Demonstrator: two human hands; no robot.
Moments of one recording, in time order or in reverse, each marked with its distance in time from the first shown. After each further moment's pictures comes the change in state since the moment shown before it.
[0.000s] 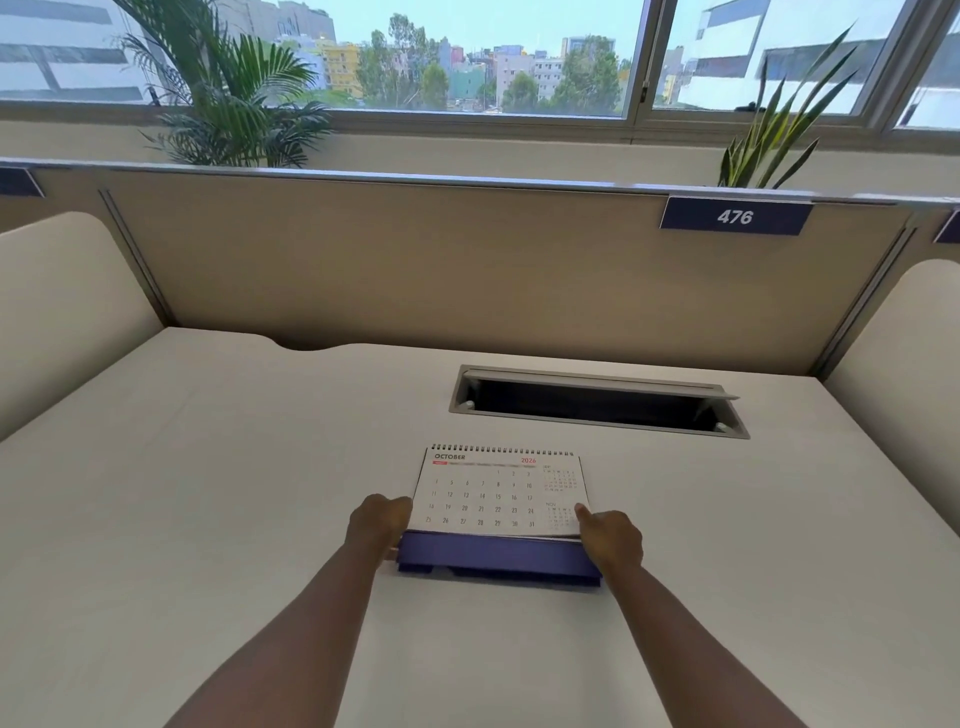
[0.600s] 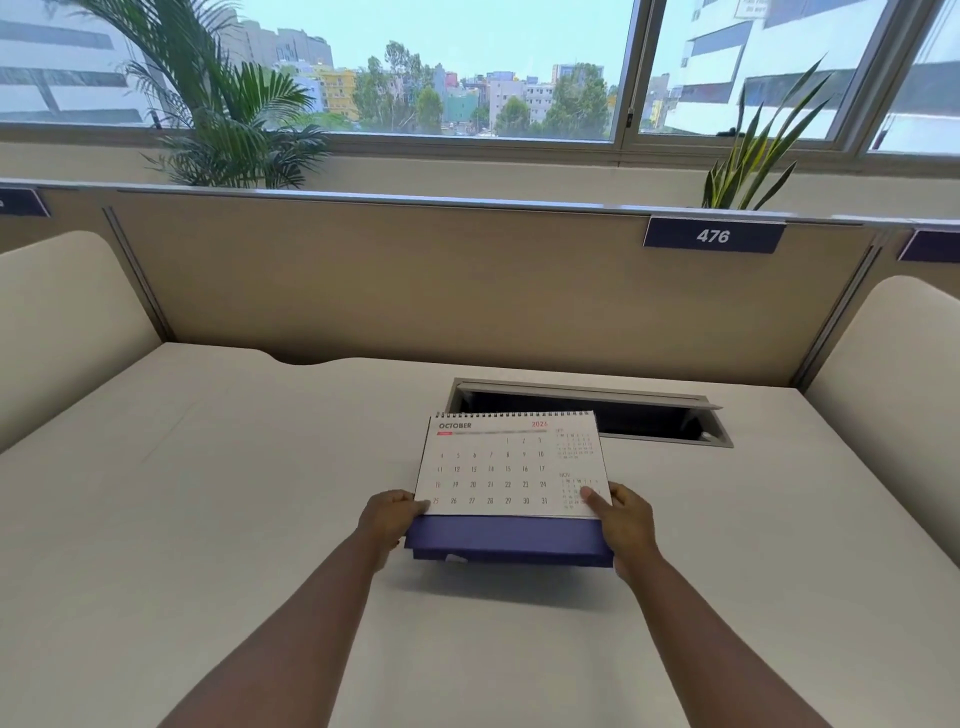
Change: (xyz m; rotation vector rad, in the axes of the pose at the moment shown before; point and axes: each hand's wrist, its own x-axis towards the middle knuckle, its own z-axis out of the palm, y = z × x) left_hand -0.021 0.013 0.002 -0.150 -0.131 0.093; right_hand -0.007 -0.007 -0.032 0.601 0.017 -0.160
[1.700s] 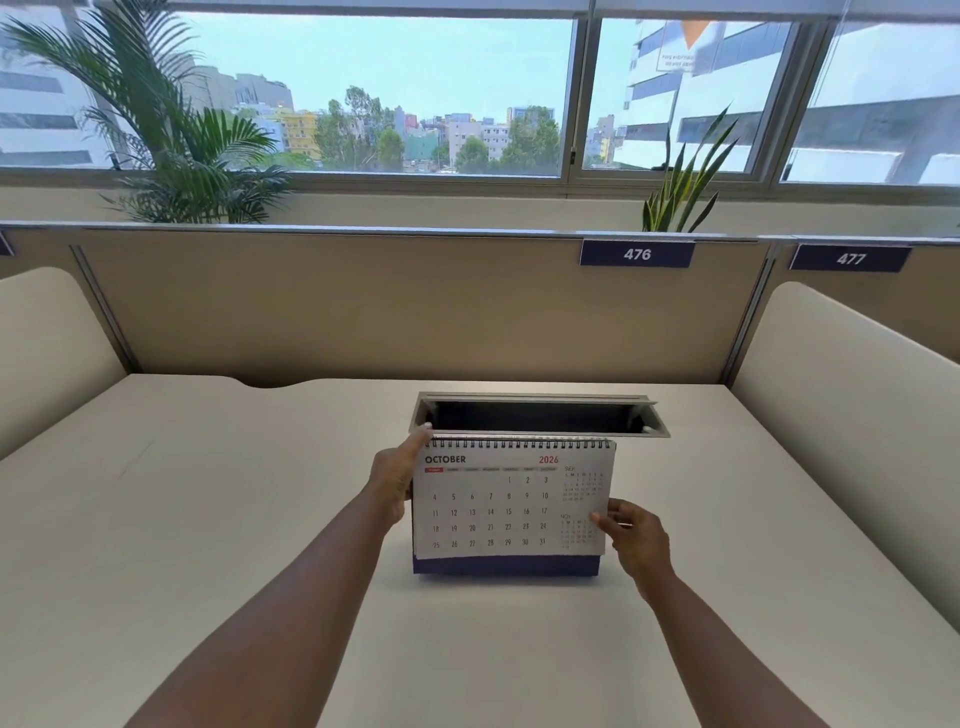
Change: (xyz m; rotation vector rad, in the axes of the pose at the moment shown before) left_hand -0.063 0.052 0.037 -0.259 -0.062 0.234; right_hand -0.044 0.014 -0.082 -0.210 0.044 -0.136
